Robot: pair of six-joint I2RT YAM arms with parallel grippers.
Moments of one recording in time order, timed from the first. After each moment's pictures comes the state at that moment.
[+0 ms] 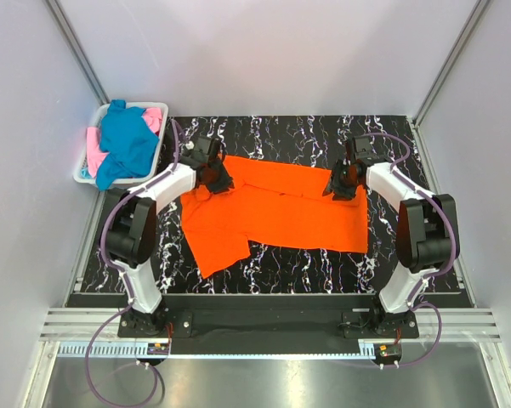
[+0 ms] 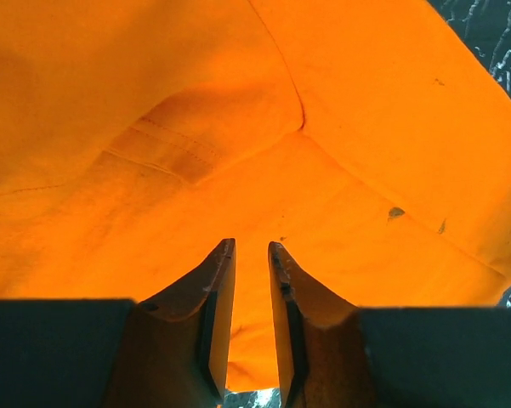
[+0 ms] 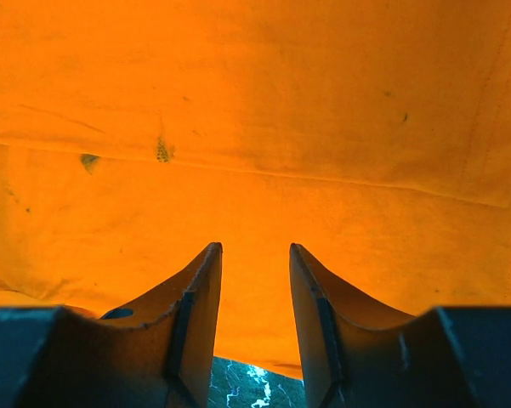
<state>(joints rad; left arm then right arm) -0.36 1.83 1.31 -0.43 0.04 -0.82 0.17 1.76 1.24 -0.54 -0.14 0.52</state>
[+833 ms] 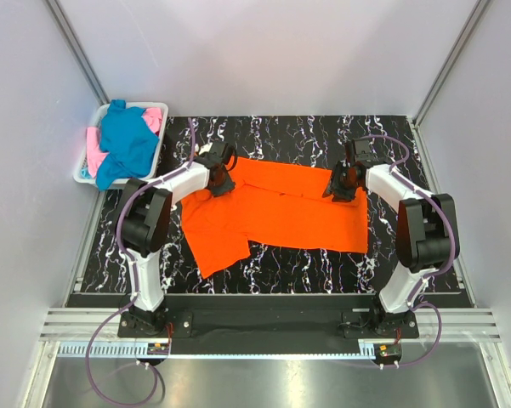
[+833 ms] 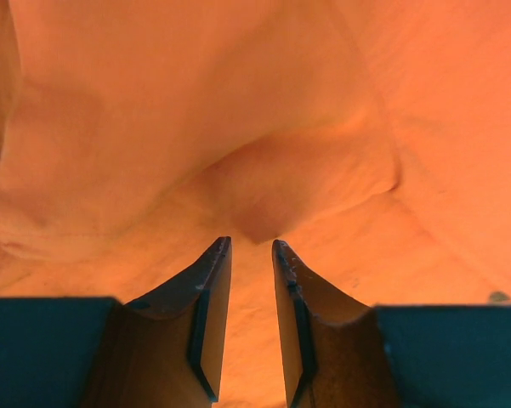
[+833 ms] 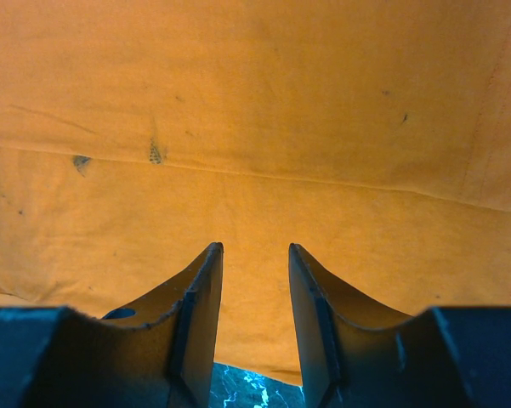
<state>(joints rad) -0.41 1.97 1.38 -0.49 -0.20 -0.82 0.17 1.76 1.21 -0.51 -0.14 0.52</state>
